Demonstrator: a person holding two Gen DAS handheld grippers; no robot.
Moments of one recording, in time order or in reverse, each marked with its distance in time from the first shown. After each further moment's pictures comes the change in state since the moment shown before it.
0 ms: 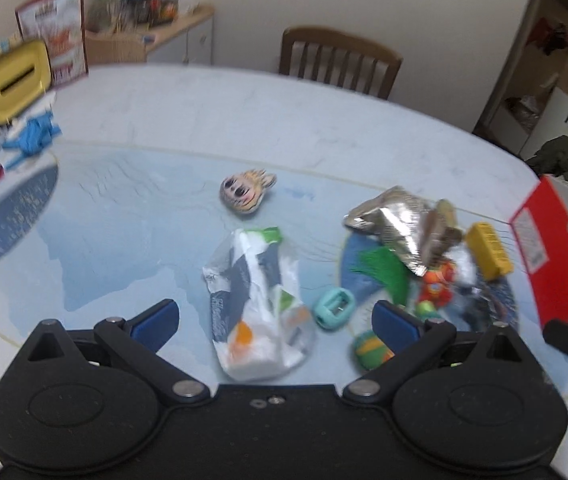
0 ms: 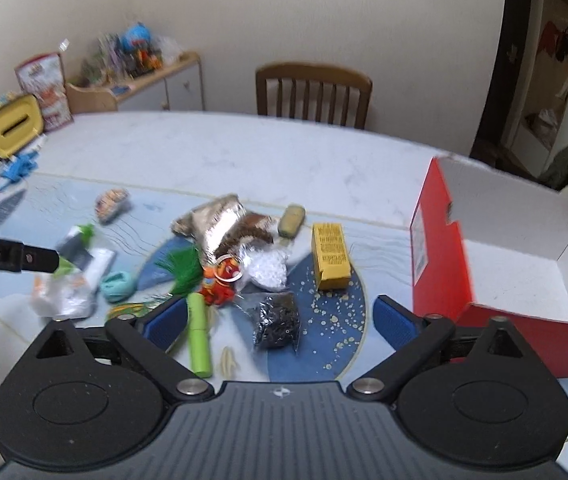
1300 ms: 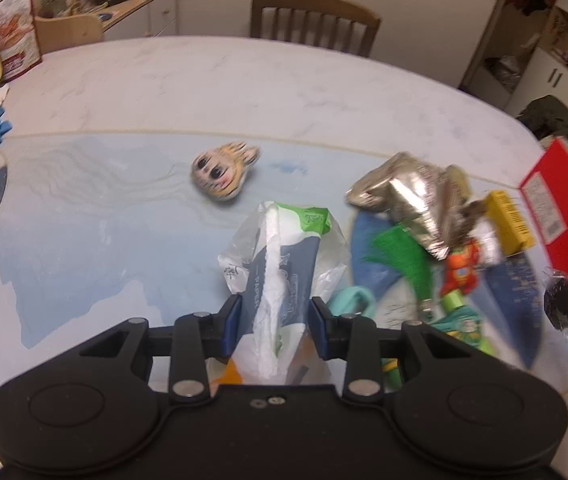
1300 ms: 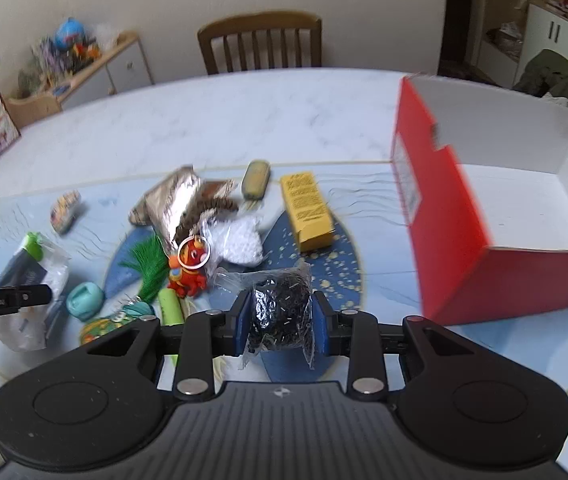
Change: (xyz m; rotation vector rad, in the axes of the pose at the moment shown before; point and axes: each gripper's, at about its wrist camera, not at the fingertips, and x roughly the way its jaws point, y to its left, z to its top) left arm 0.037 -0.002 0.013 0.100 0.069 -0.083; right arm 0.023 -0.023 0.003 0.223 0.124 -0.041
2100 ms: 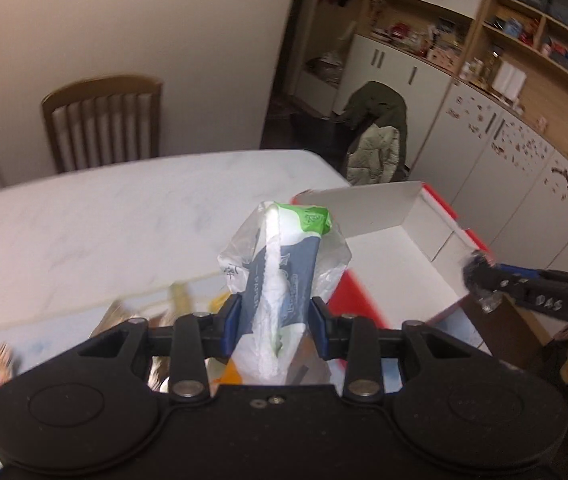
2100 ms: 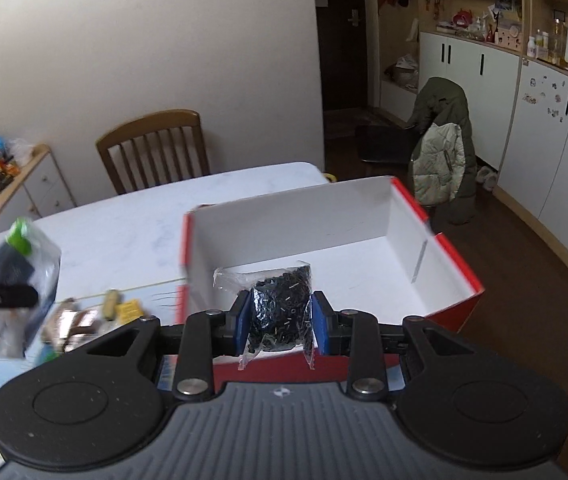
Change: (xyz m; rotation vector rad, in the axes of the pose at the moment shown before) left arm -0.073 -0.232 0.077 0.368 -0.113 -0.352; right arm -0.094 -0.167 0.043 0.172 -0.201 -0.180
